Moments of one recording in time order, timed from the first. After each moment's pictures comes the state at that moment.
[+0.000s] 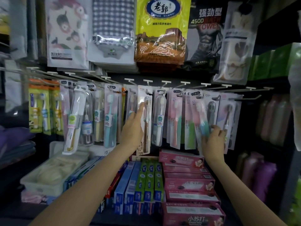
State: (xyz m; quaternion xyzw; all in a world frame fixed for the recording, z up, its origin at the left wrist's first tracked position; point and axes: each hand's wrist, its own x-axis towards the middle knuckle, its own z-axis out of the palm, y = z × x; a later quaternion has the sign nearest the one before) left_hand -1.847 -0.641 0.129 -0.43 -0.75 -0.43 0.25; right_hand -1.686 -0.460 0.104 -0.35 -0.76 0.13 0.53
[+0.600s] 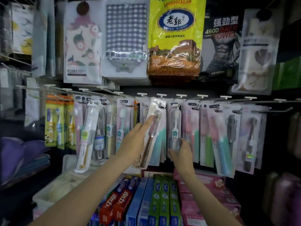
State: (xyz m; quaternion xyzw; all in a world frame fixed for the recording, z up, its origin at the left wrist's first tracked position) left_hand -1.889 -0.661 0.143 -0.50 -0.76 -0.33 0.26; right_hand -1.799 -0.513 0.095 -0.21 -0.81 0.31 0.46
